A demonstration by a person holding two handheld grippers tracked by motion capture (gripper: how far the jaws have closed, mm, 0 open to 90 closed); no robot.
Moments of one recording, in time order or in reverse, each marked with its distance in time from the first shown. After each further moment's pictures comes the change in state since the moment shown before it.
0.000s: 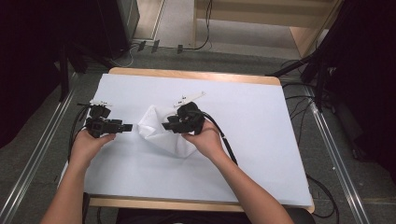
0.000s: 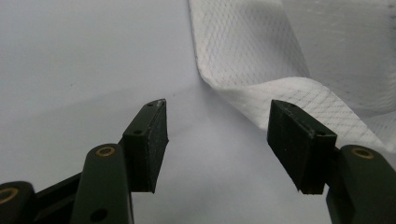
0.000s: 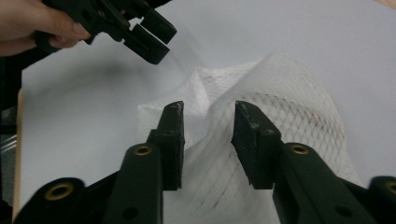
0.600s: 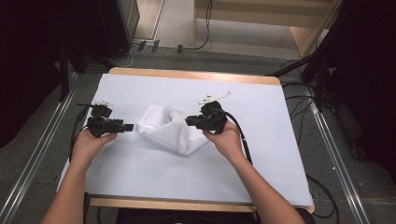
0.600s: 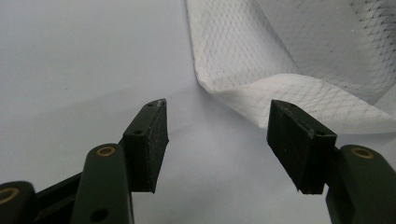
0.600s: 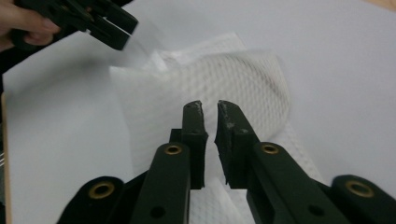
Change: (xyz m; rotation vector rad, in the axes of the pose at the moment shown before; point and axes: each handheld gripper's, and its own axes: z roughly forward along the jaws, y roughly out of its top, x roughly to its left) left arm -0.002 0.003 0.002 0.007 0.001 0.017; right arm -0.035 -0.032 -0.042 -0.006 -0.080 0.097
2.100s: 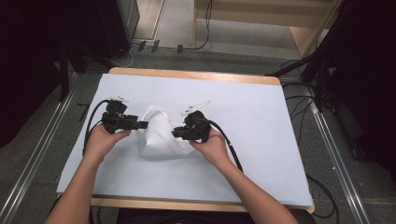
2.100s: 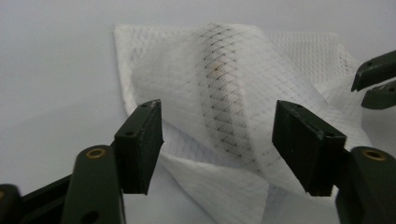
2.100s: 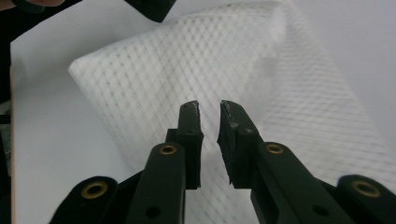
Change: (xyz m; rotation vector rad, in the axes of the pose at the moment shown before) left arm -0.037 0.025 0.016 -0.007 -0.089 0.072; right arm 0.027 -0.008 0.042 0.087 0.075 -0.043
